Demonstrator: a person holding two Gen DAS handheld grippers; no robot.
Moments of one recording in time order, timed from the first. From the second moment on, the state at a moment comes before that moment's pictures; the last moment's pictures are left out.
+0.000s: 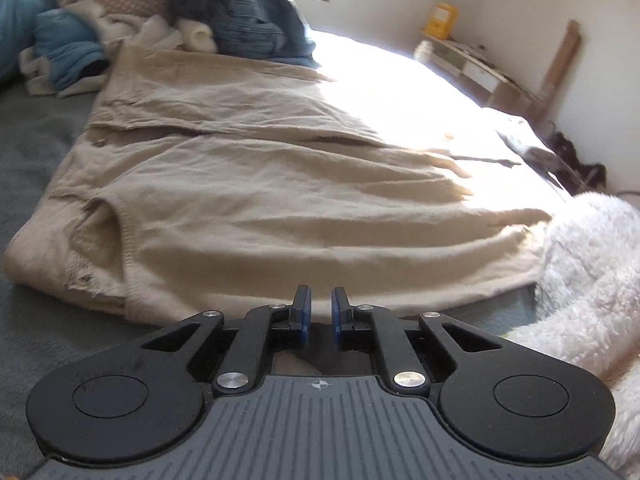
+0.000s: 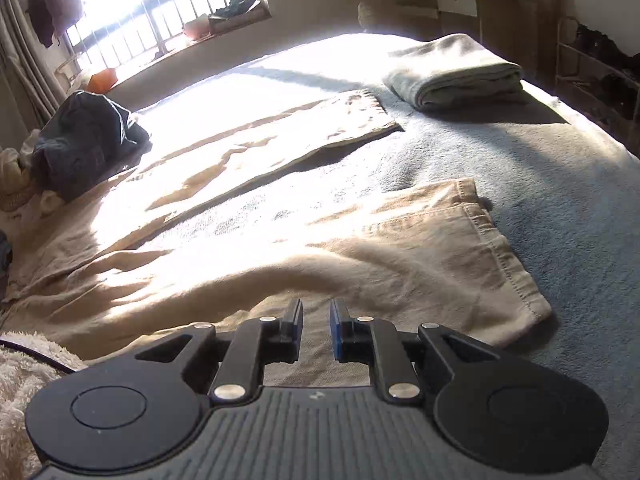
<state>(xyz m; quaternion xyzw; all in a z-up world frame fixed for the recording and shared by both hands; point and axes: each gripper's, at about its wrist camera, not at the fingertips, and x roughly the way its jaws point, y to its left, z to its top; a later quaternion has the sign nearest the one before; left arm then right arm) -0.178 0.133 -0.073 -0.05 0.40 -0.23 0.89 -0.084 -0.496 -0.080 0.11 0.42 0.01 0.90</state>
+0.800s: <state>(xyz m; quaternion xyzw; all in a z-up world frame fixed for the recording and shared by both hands) -0.167 -0.024 -0.123 0.24 0.27 -0.43 0.83 -0.129 -0.540 -0.151 0.48 0.42 -0.16 0.76</state>
